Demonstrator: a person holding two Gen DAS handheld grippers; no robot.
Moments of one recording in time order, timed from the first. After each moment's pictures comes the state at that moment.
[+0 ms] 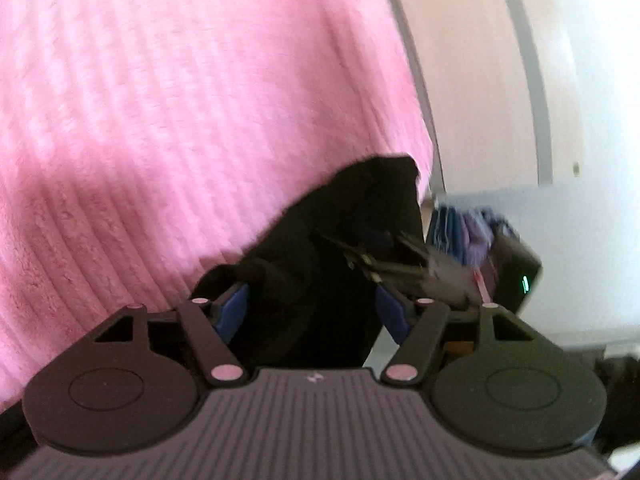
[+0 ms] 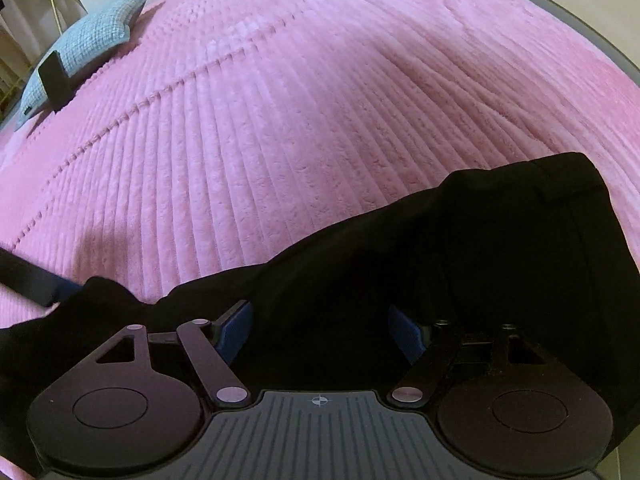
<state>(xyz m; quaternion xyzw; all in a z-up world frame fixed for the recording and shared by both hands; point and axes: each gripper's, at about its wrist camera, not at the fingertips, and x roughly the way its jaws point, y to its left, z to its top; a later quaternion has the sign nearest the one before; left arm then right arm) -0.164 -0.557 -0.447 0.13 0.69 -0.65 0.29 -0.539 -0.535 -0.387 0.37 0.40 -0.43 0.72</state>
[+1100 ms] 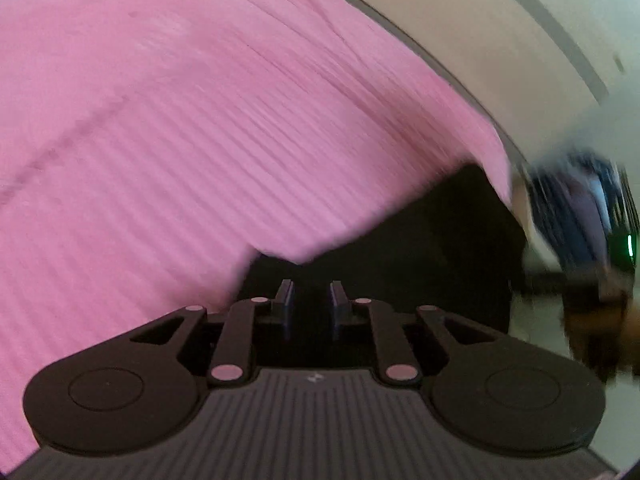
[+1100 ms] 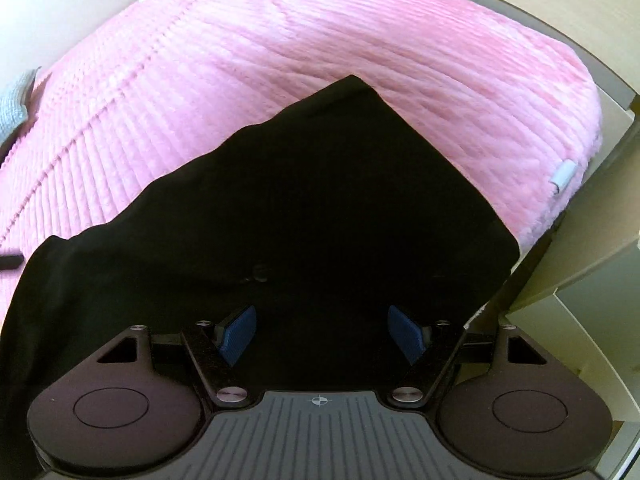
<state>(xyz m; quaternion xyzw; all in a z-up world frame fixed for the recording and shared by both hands) -0.168 -0.551 -0.387 0.30 0.45 -0.74 0.40 -0.627 -0.493 -0.369 0.43 0.34 -0.56 0.62</state>
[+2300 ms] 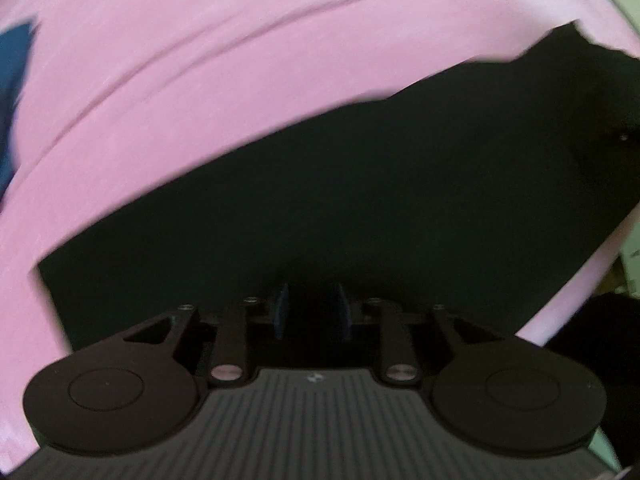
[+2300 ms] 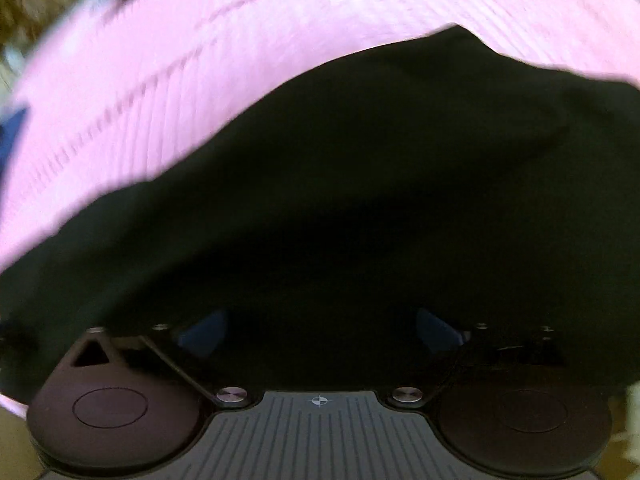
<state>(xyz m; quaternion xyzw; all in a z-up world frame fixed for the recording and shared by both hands) 0.105 -0.163 -0.387 0.39 0.51 -0.47 0.61 -0.307 -0.344 -0.394 0.37 0.50 -0.37 0.70</state>
